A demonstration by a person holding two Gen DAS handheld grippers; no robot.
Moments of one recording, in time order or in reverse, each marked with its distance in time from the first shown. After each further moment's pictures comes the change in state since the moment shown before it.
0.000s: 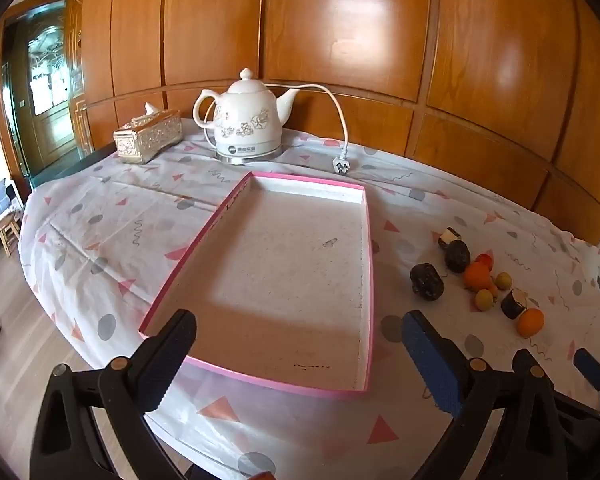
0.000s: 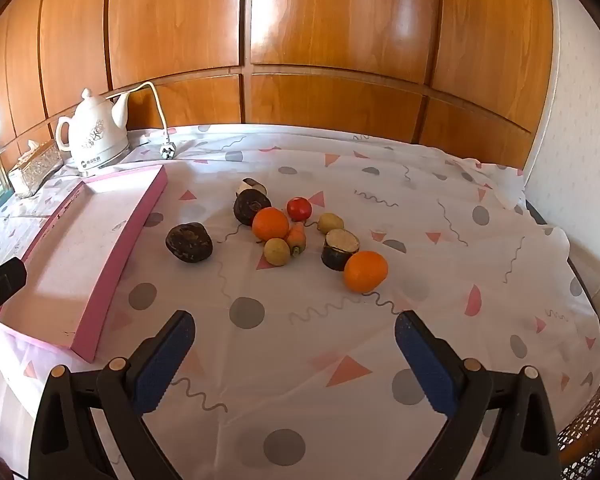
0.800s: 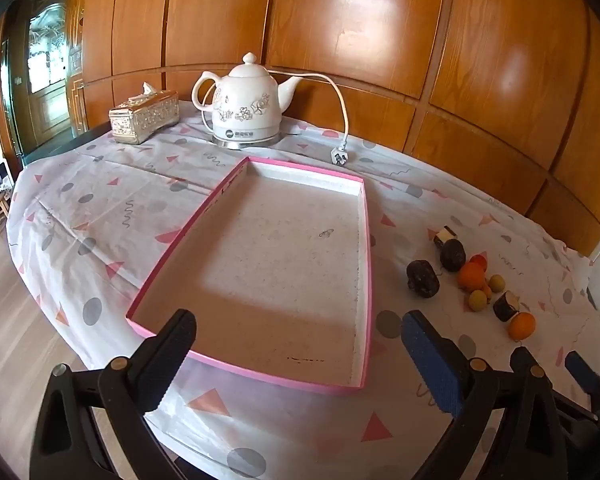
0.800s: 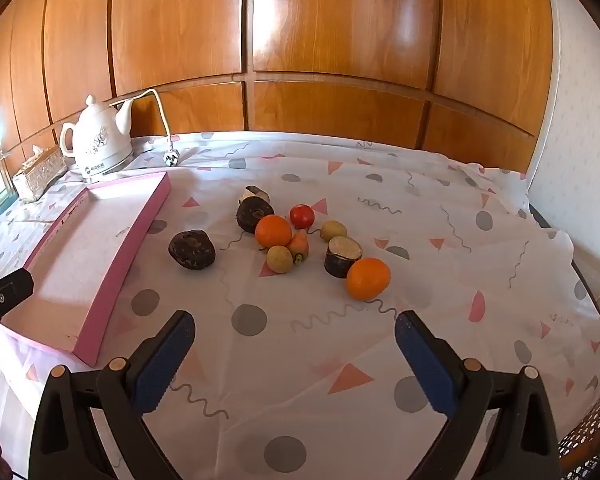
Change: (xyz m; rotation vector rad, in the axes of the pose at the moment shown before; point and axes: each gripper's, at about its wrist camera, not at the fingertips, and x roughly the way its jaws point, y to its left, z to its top) left arm 0.011 0.013 -0.001 -0.065 0.040 -0.031; right arm 0.000 -0.002 0.001 0.006 -0.019 0.016
